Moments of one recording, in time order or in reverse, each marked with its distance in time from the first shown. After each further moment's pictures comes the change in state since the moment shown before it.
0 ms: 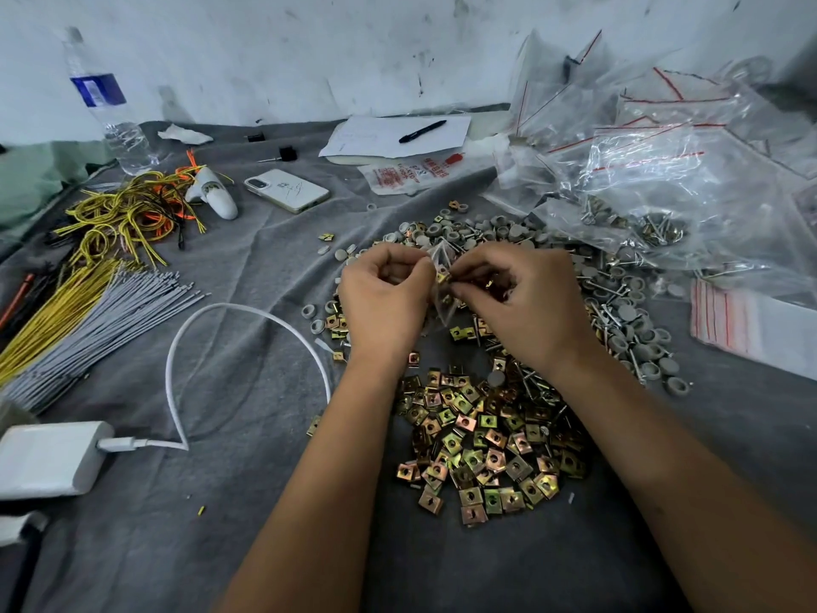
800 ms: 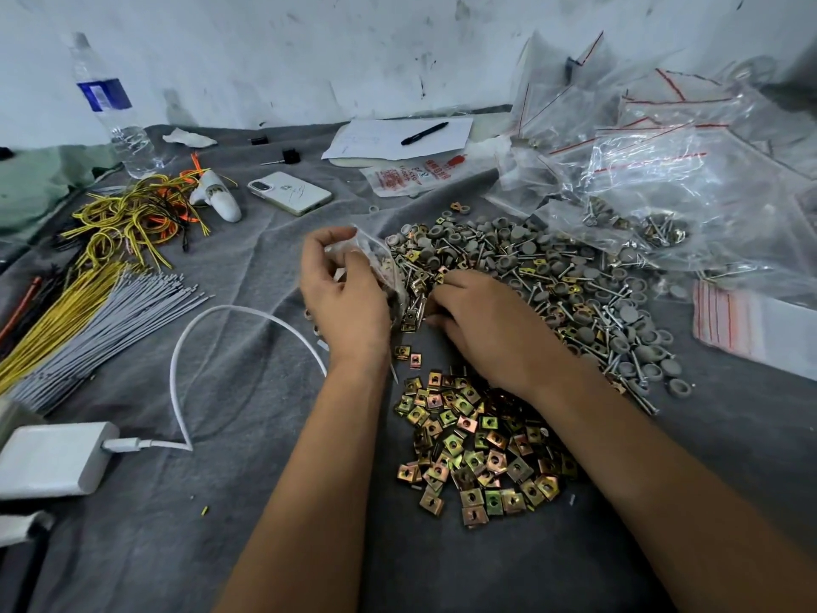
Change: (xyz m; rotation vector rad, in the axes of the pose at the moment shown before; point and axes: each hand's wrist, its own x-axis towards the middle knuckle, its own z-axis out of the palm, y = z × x) left_hand 0.015 -0.007 -0.013 -0.165 0.324 0.050; right_hand -0.003 -0.006 0.023 -0.457 -0.395 -0.089
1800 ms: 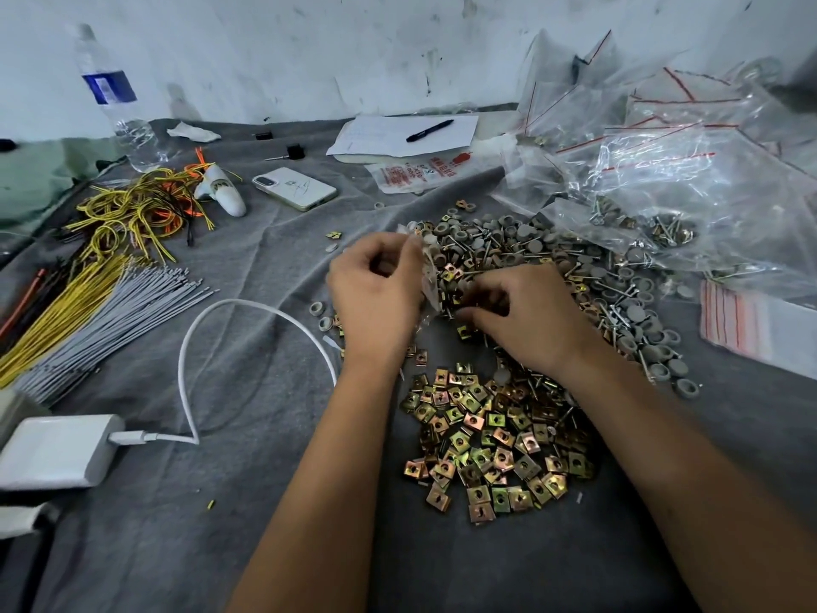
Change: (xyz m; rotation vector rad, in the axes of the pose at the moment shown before) left_hand -0.013 0.015 0.000 0.152 -0.272 0.081; right_hand -0.007 0.027 -0.005 0.327 0.103 0.230
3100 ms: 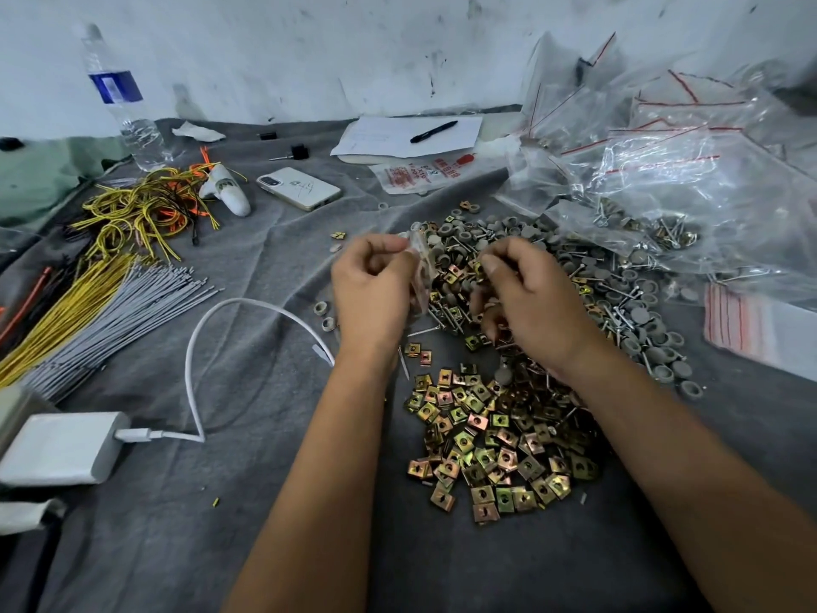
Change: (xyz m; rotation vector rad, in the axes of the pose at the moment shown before) left_hand 0.006 0.002 -0.005 -0.066 0.013 -0.232; right_hand 0.001 -0.017 0.000 0.601 0.032 0.180
